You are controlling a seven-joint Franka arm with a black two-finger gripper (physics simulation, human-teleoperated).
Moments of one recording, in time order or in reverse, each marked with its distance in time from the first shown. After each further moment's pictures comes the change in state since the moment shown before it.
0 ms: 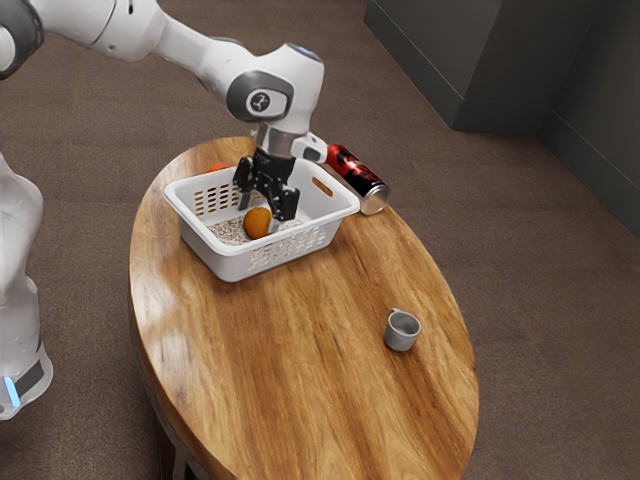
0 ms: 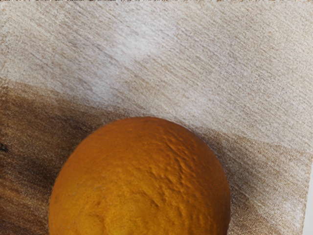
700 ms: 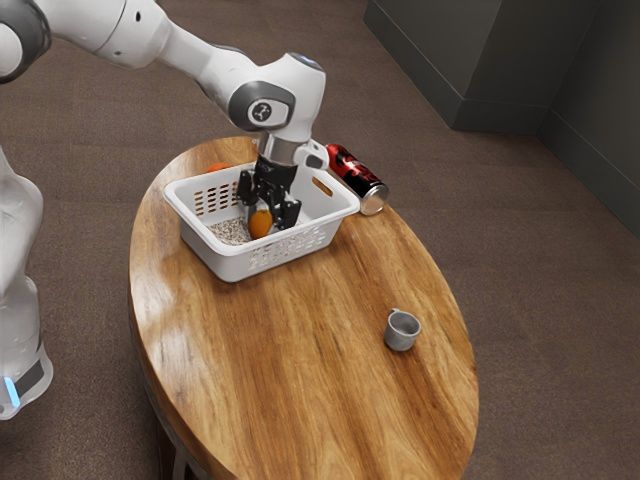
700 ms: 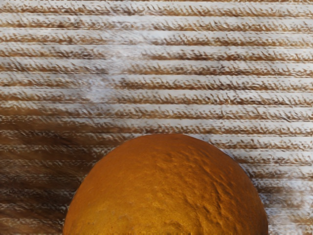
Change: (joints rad) arm -0.008 0.025 0.000 -0.014 0.002 0.048 -0.042
